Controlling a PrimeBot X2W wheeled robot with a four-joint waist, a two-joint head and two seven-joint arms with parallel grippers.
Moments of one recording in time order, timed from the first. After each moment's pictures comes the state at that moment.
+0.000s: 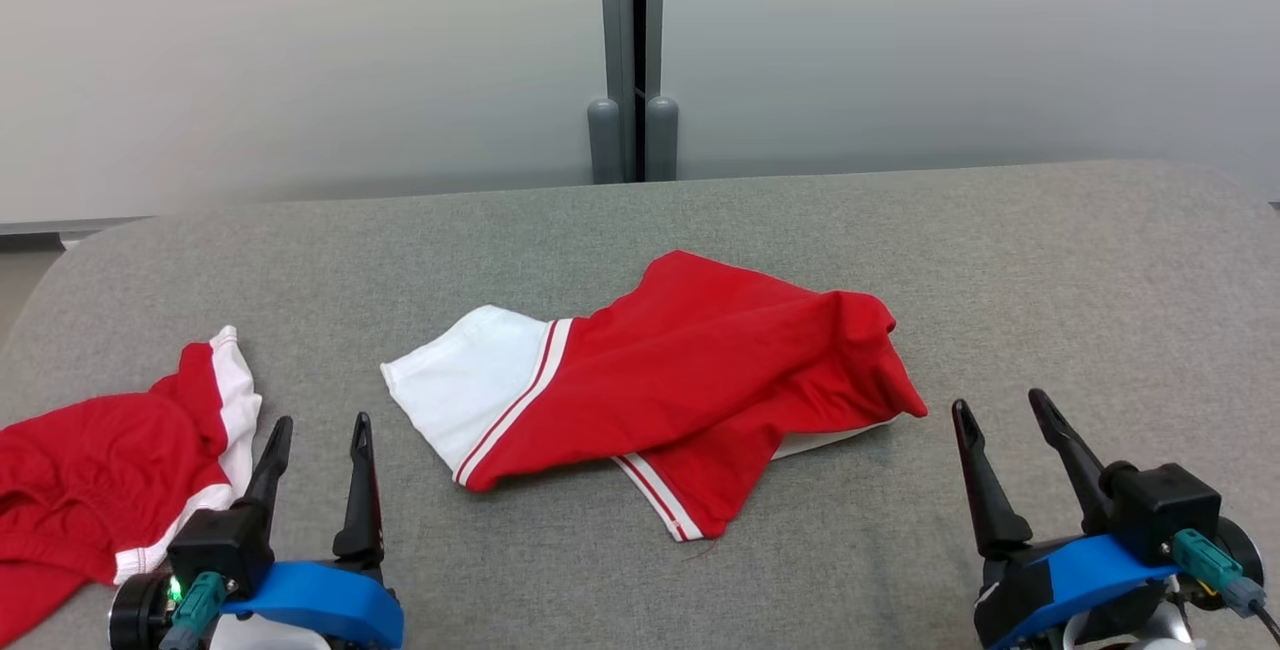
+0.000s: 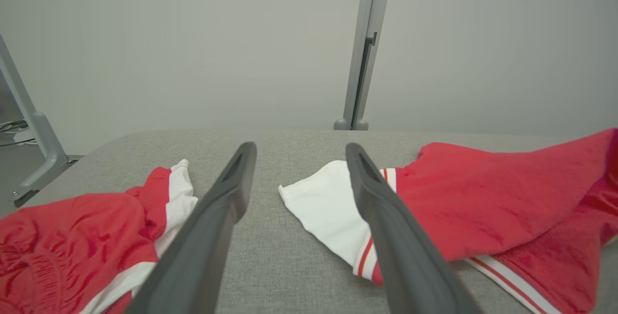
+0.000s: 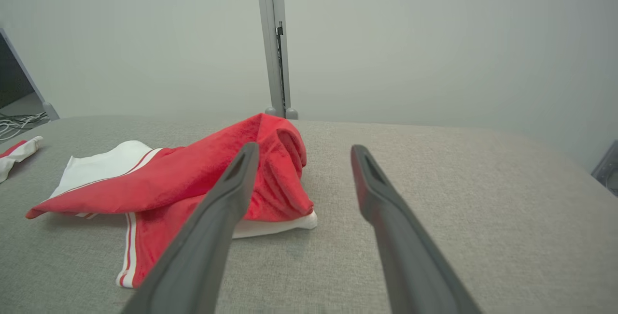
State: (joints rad) left arm -0.08 0.28 -0.29 0.26 -0.42 0.10 -0.24; right arm -0.02 -0.05 -0.01 0.06 0.10 0.13 -0.06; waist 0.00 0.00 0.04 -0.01
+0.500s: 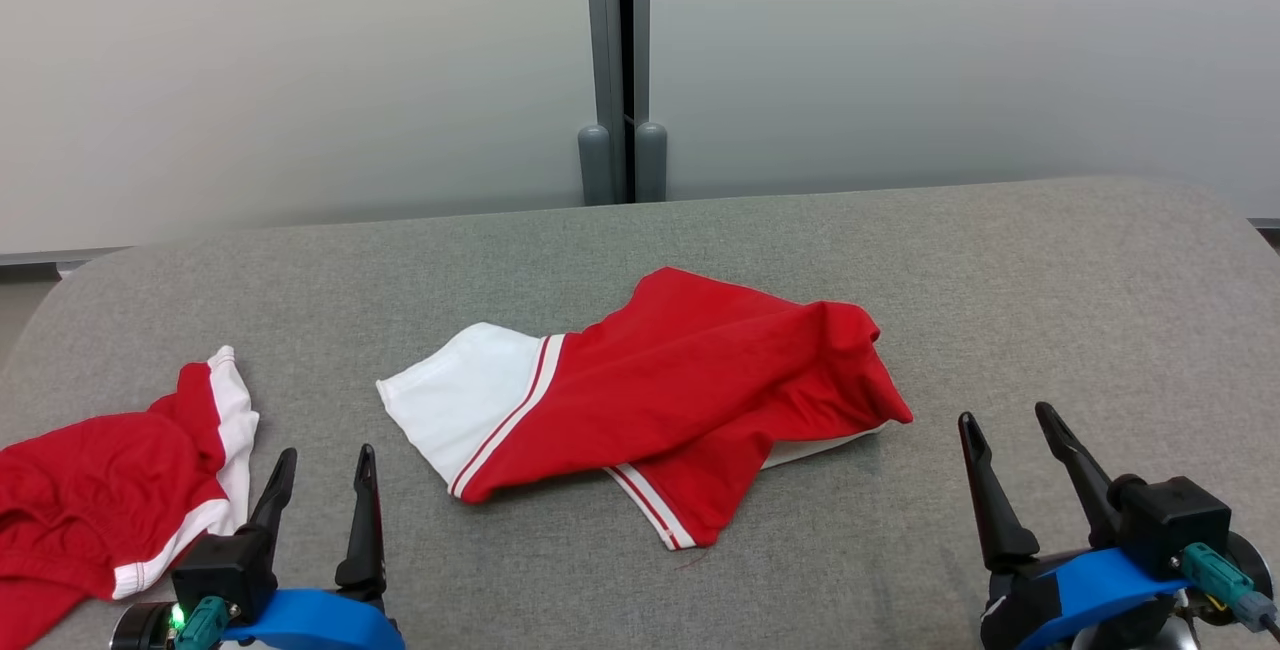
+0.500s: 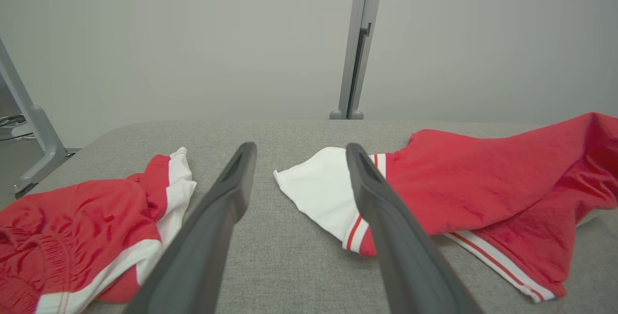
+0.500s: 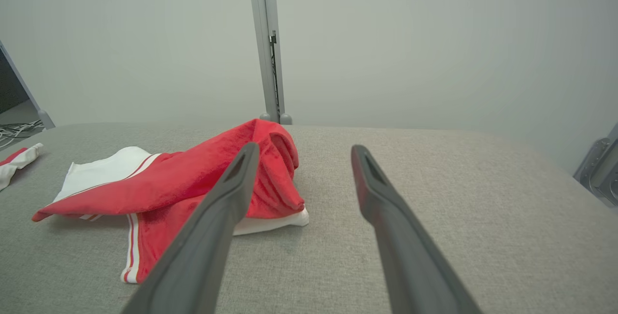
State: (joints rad) left arm -0.02 0.30 -0.30 0.21 -0.43 0.12 -0.20; right arm 0.02 -0.05 -0.01 0.02 0.10 0.13 -0.04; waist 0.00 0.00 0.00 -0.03
